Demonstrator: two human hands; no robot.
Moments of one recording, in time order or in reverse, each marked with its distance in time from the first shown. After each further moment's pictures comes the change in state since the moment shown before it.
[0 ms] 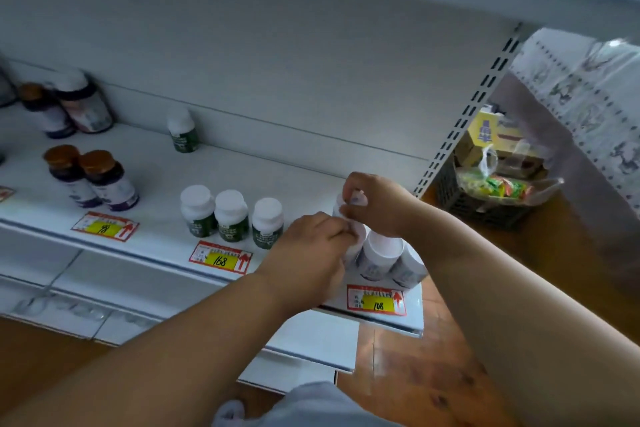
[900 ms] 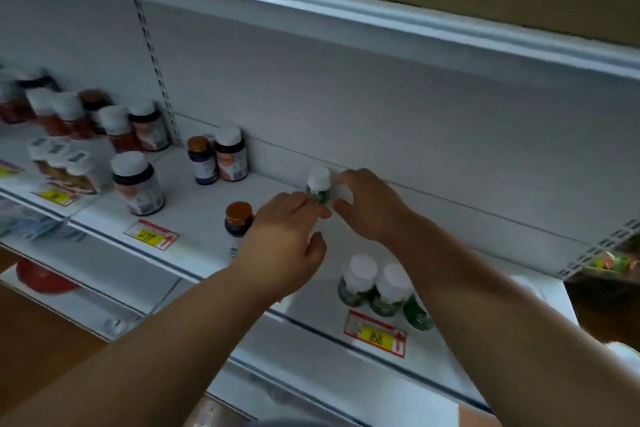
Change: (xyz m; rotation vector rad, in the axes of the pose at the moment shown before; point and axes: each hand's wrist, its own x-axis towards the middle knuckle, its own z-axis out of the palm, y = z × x) left_hand -0.086 -0.207 -0.144 0.042 0.277 -0.299; right_hand 0.153 -0.223 0.058 -0.019 0.161 -0.219
